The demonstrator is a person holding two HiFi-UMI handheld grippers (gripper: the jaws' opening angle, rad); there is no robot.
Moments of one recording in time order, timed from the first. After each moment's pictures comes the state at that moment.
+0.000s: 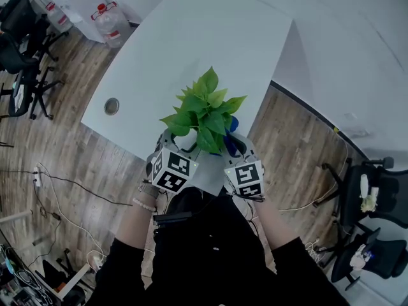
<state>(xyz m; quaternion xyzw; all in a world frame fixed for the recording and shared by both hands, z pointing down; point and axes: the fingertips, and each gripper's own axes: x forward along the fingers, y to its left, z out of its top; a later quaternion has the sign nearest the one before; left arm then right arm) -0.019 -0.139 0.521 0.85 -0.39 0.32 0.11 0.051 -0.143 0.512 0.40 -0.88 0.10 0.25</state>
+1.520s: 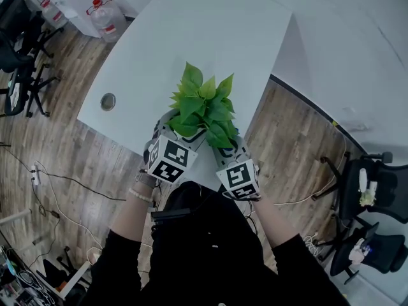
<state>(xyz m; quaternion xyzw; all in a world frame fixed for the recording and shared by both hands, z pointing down) -0.018 -0.159 0.505 0.87 -0.38 0.30 0.09 0.021 -0.126 0.516 0.35 -0.89 0.05 0.29</state>
